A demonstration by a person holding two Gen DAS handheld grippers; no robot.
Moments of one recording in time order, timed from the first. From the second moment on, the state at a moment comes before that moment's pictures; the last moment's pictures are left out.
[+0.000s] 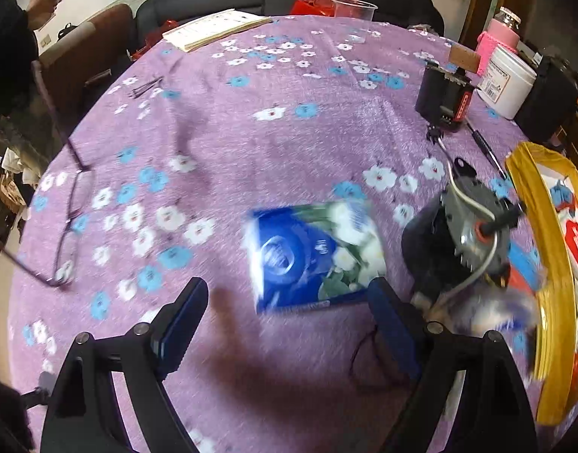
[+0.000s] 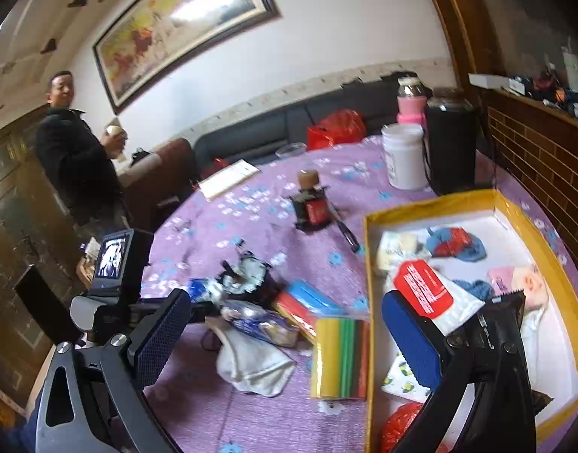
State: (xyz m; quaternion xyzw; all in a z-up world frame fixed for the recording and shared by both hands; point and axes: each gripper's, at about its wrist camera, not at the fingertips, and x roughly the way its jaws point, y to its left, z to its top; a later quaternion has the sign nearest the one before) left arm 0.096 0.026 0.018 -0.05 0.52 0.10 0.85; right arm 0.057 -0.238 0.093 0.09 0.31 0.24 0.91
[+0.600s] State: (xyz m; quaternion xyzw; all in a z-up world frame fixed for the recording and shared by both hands) left arm 0.095 0.040 0.020 -0.05 0.47 0.11 0.87; right arm 0.075 -0.135 0.008 -0.08 0.46 0.28 0.84
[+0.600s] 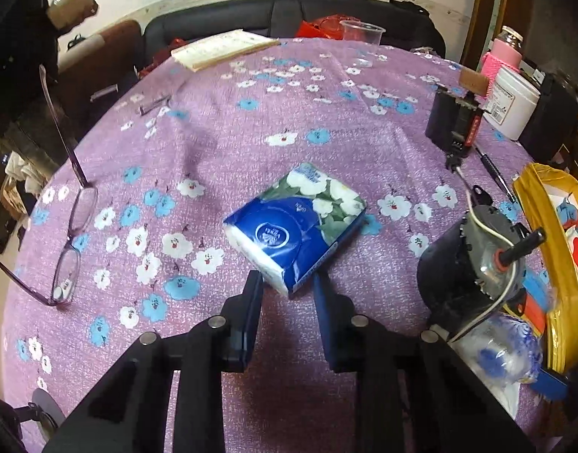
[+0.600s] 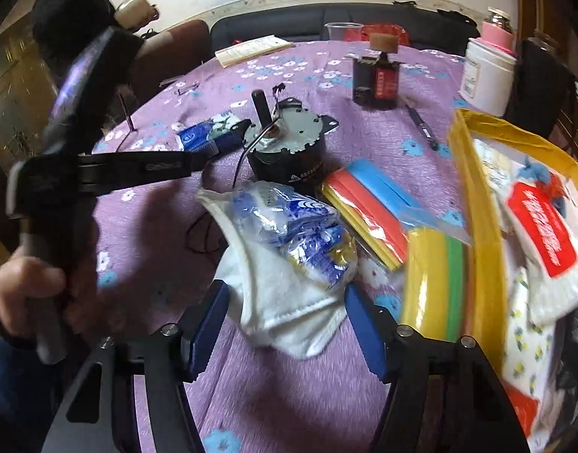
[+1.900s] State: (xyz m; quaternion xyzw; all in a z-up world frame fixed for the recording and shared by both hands) left arm 0.141 0.035 0.003 0.05 0.45 0.15 0.88; right arm 0.069 -0.214 0.048 0.14 0.33 0.42 0.83
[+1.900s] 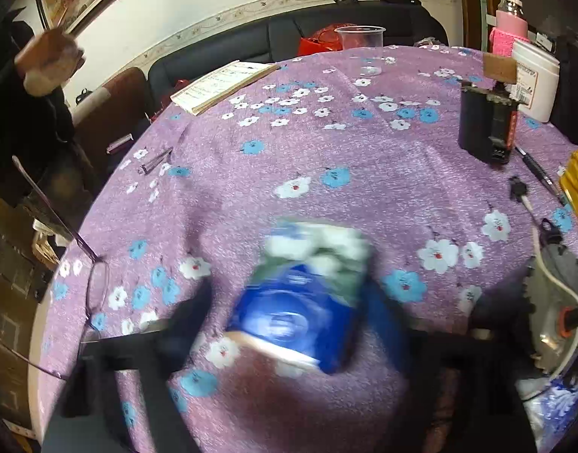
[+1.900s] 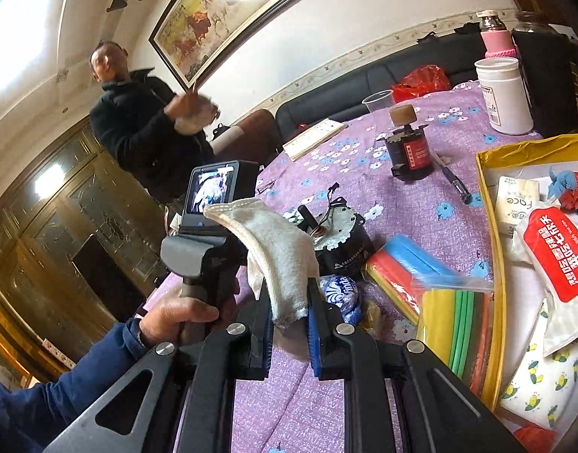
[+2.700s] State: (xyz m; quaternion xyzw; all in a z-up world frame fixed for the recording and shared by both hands) left arm 0.048 -0.002 0.043 0.00 0.42 0.12 0.90; right arm 0.079 -0.243 0.056 0.19 0.31 0.39 0.85
